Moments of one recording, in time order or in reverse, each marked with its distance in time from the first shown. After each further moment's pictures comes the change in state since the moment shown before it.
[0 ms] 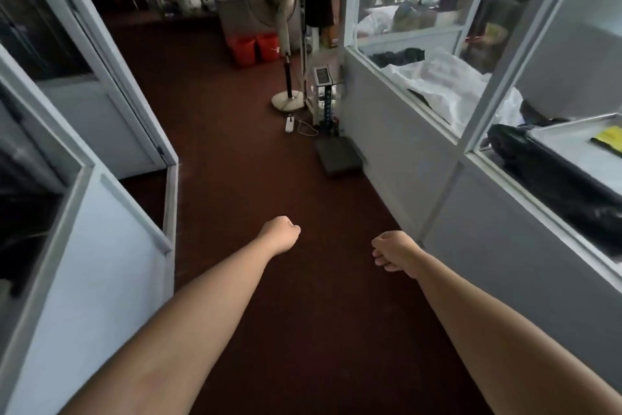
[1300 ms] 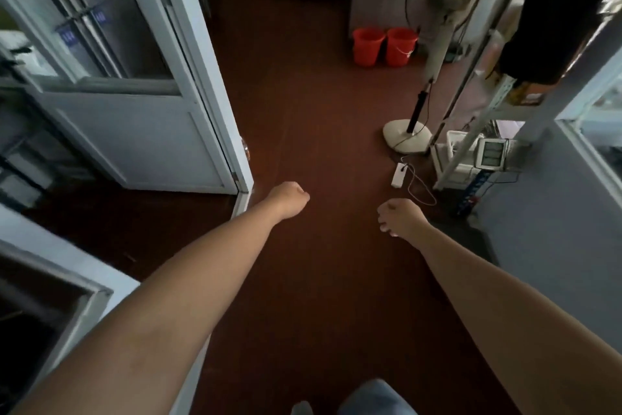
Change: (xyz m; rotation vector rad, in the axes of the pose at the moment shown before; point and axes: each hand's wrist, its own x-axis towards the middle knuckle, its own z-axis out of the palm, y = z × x) left_hand 0.757 -0.159 -0.488 -0.291 0.155 -0.197; right_hand 0.664 -0.731 0.220 -0.293 -0.170 -0.373
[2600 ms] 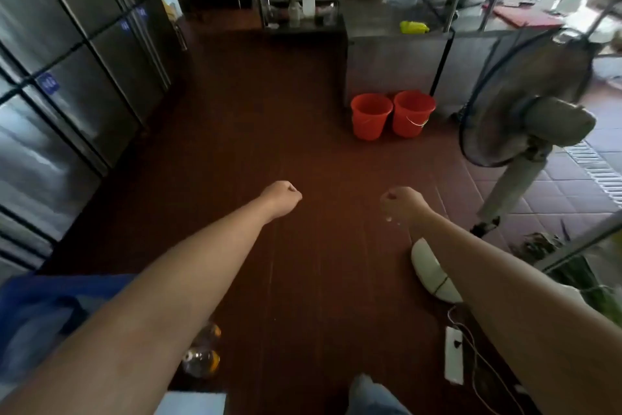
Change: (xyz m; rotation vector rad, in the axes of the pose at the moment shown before) left_hand 1.032 0.276 -0.398 -0.046 -0.027 0.012; right_hand 0.996 -0.493 -0.208 -0.131 0.064 -0.058
